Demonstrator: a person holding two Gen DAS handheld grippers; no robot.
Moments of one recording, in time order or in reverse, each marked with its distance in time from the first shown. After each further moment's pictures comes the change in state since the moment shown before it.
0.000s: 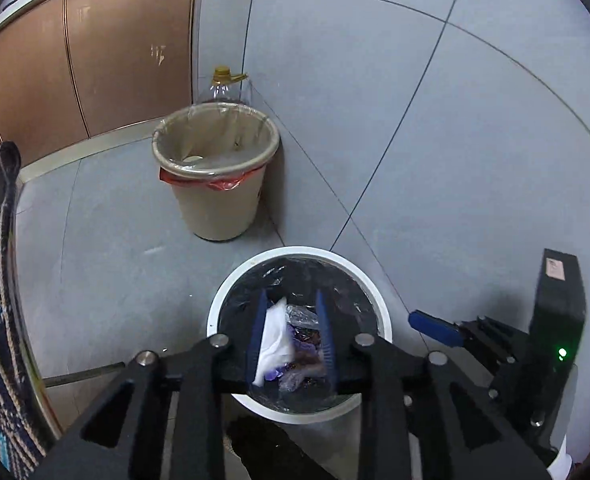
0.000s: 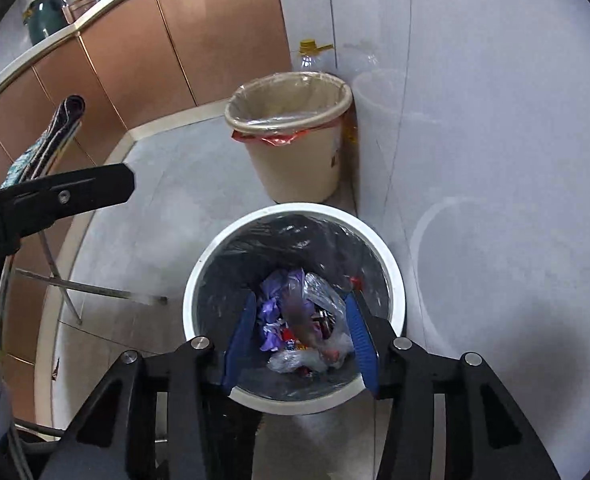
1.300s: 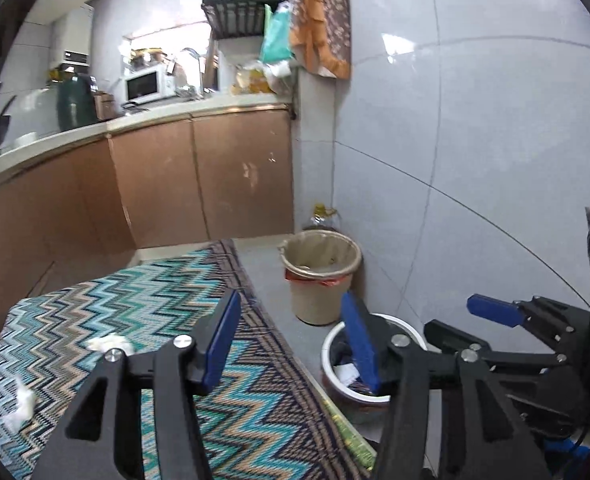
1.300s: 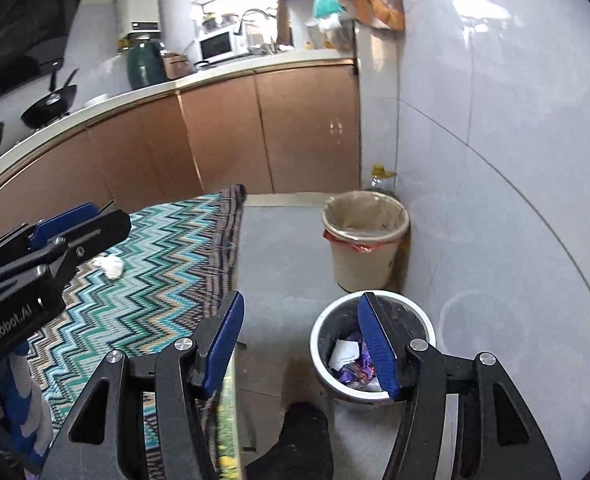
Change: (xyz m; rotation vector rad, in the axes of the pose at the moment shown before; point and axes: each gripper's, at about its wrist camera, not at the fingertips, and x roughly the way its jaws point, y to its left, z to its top) left arm -0.303 -0.002 -0.111 -0.018 -0.482 0.323; right arm -0.235 0.122 -0.037 -0.158 -0.345 0.113
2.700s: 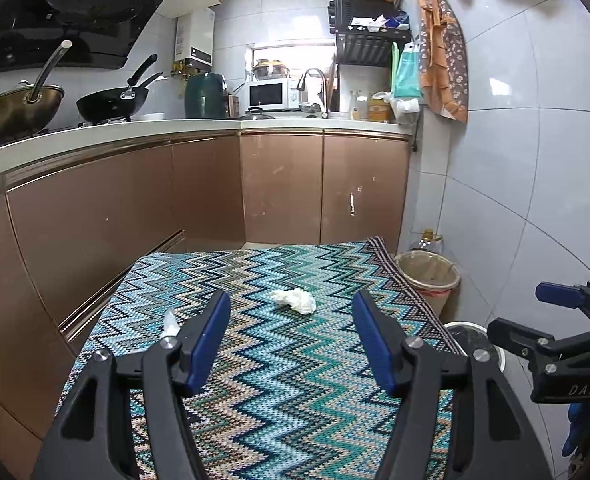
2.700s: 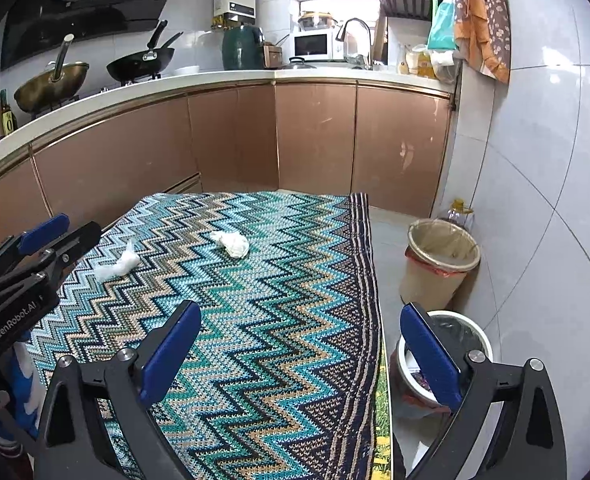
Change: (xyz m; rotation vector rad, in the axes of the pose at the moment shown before) left arm -0.133 0.143 -0.079 -0.177 -0.083 0.317; right arm -0.046 0.159 -0.021 -0.216 -0.007 0.149
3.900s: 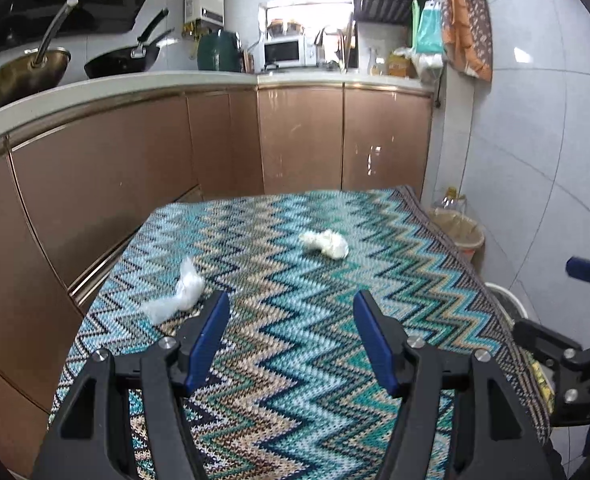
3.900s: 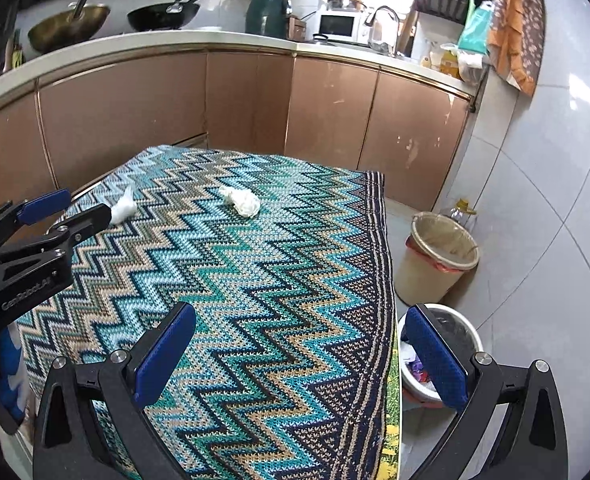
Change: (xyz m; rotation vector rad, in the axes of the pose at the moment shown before) left arm 0.036 0.022 -0.041 -0.002 0.169 0.066; right arm 0.024 0.039 -0.025 -0.145 0.079 -0.045
